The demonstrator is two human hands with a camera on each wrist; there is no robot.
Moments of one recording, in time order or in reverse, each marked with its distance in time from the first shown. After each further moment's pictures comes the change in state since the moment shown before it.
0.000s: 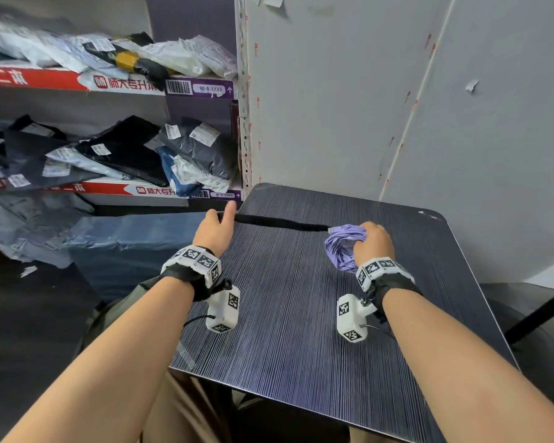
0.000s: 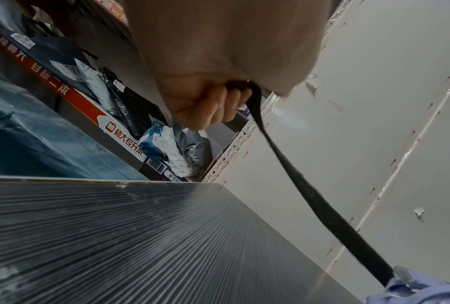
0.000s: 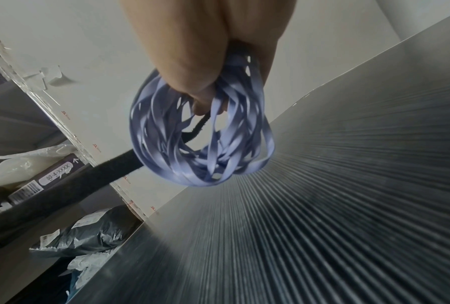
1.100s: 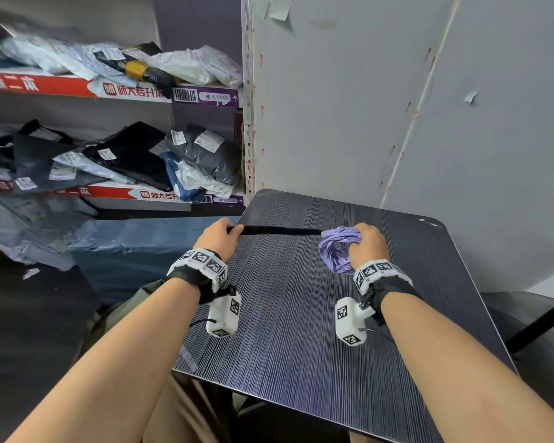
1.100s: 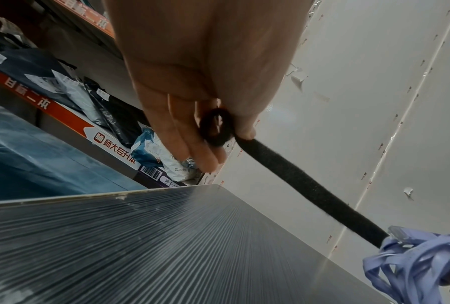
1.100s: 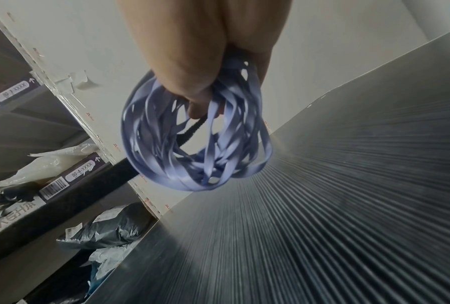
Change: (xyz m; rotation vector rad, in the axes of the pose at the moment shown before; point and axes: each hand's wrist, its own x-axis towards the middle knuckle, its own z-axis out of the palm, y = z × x) left_hand 0.003 -0.008 -0.003 0.256 -0.093 0.053; right_hand -0.001 -0.018 -0.004 0.014 -0.026 -0.054
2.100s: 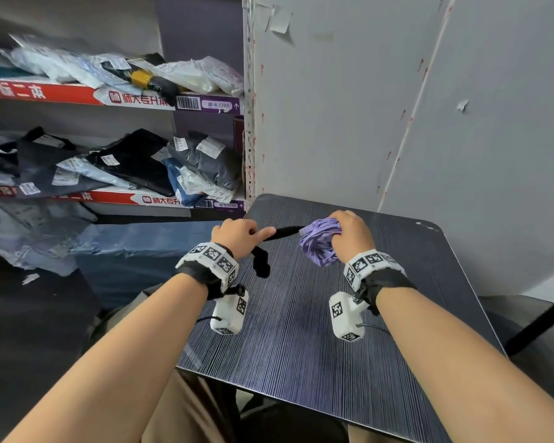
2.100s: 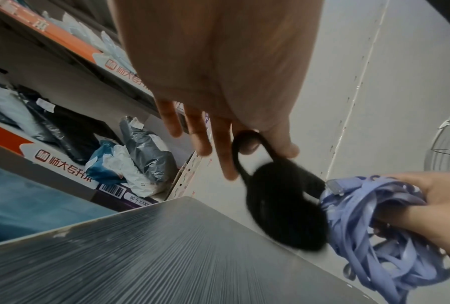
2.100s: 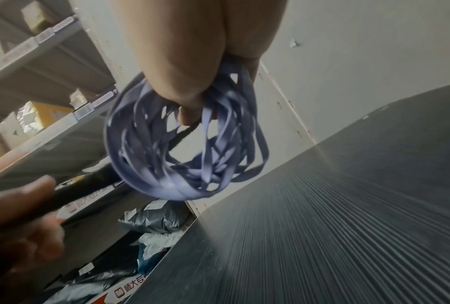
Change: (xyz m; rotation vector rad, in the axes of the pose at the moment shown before) left_hand -0.018 0.033 -0.009 0.308 -0.078 0.255; right_hand -0.012 -0.047 -0.017 -0.005 -0.070 -0.237
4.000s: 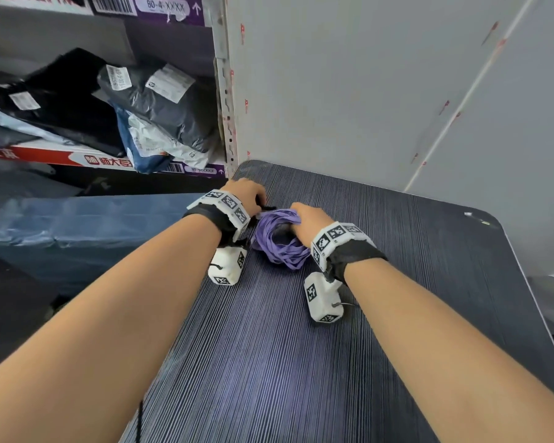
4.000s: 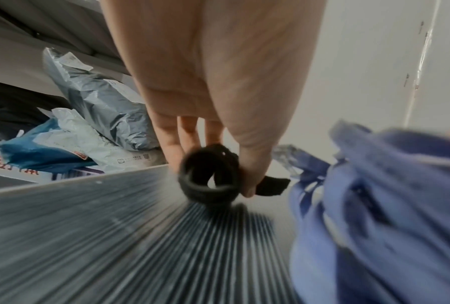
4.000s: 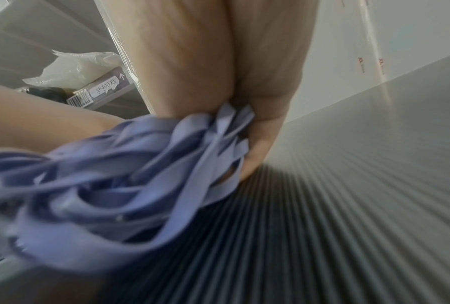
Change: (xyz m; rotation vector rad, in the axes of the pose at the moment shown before) left_hand 0.220 -0.017 0.082 0.131 -0.279 0.084; right_hand 0.148 0.042 0.131 -0.077 -0.588 0.071
